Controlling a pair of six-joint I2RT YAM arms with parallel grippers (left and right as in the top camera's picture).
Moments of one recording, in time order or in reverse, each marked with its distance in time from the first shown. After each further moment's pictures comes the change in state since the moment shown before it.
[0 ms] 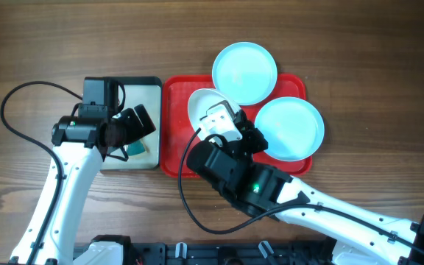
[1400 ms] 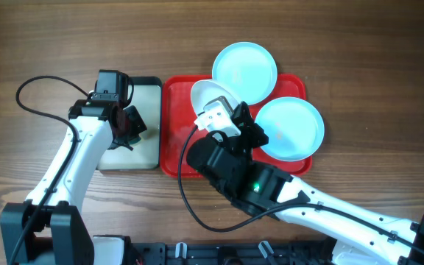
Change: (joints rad) left arm 0.000 0.218 0.011 0.069 -0.108 -0.014; right arm -0.005 0.000 -0.002 0.116 0.104 -0.179
